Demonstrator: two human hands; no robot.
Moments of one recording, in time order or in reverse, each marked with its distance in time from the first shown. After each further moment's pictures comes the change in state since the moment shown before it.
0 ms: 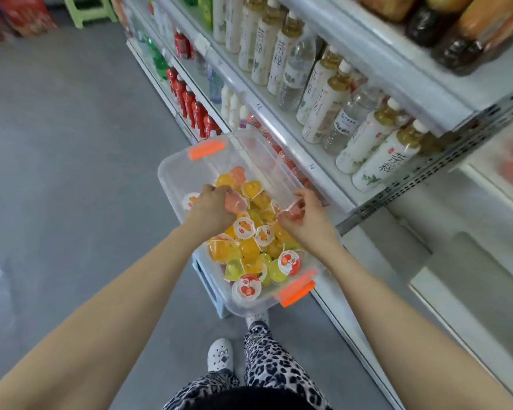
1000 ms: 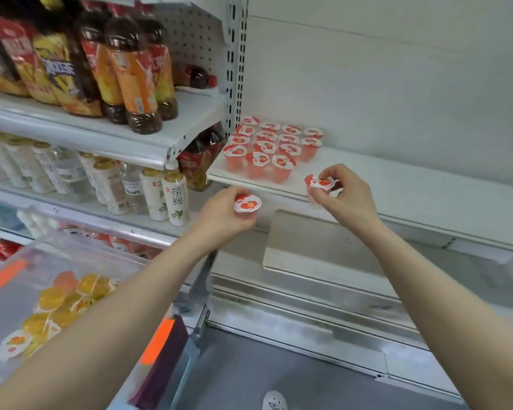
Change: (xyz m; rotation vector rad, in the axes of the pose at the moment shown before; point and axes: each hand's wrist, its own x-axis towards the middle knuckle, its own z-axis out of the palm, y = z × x) left_hand -0.128 0.326 0.047 -0.273 -0.151 0.898; right_hand -0.238 0.096 -0.317 -0.052 0.862 0.244
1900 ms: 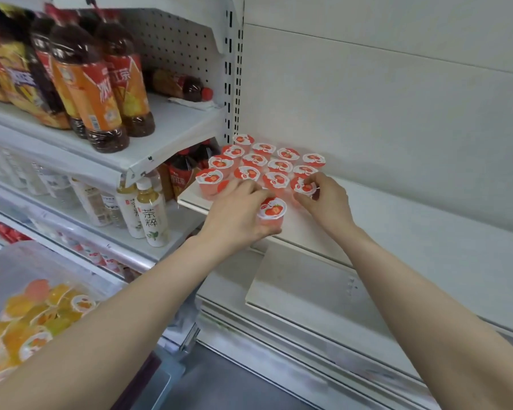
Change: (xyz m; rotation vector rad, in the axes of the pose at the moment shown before) left_hand 0.114 0.057 0.068 0.563 0.127 0.184; right_hand 0.150 0.084 0.033 -0.121 -0.160 -0.105
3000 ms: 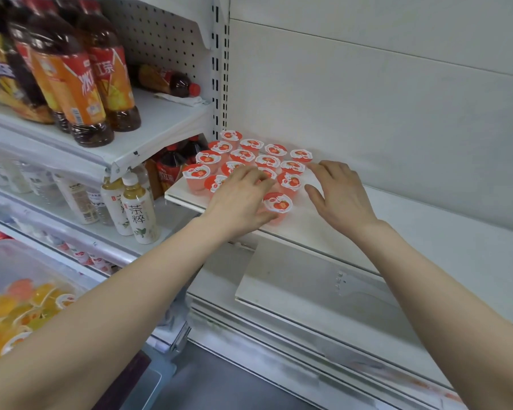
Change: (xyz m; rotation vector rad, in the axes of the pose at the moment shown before) left_hand 0.023 0.007 0.013 0.105 0.011 0.175; right_hand -0.019 0.007 -0.055 -0.534 0.028 -0.337
